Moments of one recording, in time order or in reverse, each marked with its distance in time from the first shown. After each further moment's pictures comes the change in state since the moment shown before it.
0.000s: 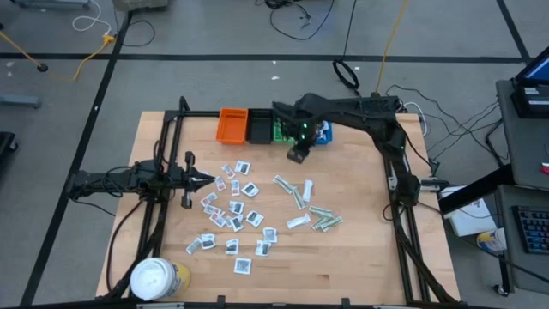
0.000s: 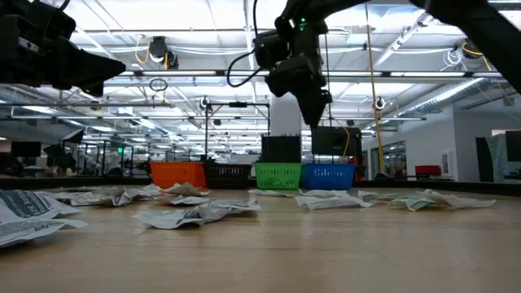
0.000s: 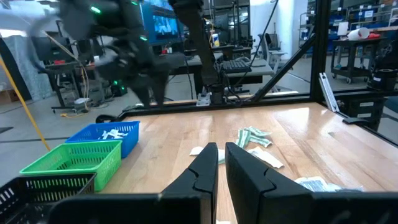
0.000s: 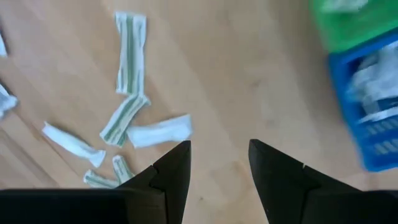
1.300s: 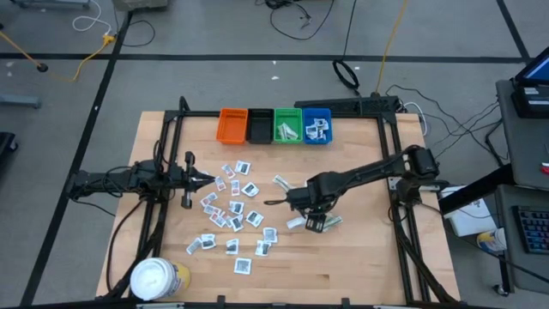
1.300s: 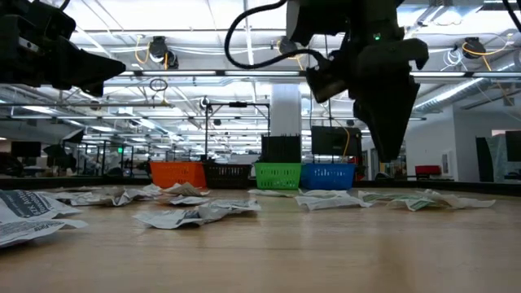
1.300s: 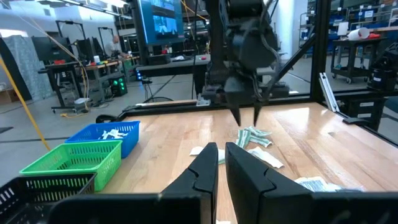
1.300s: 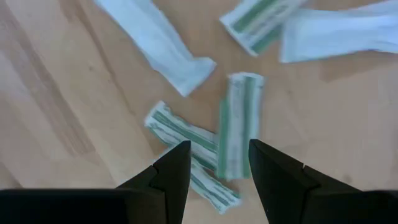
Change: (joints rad) left arm 0.000 0.000 0.000 0.000 0.000 0.000; right arm 0.545 -0.265 -0.670 0.428 0.054 0.361
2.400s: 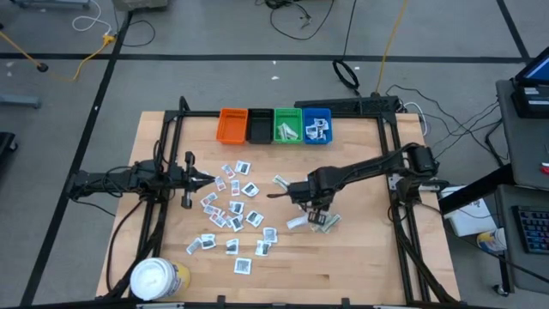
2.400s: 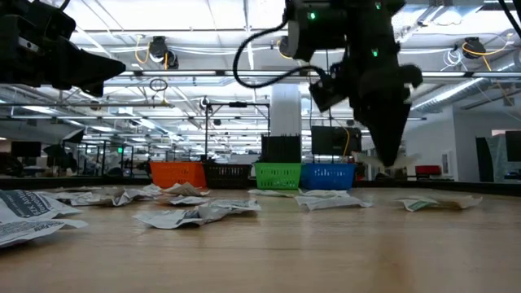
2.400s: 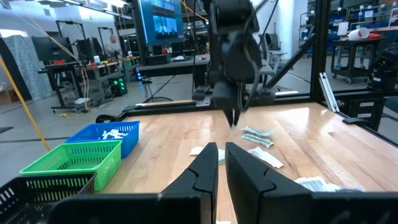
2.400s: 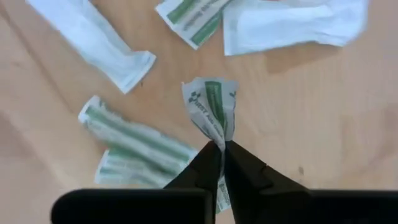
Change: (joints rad) left arm 0.000 0.000 0.000 0.000 0.000 0.000; right arm -0.061 0.000 -0.024 -0.049 0.074 -0.064
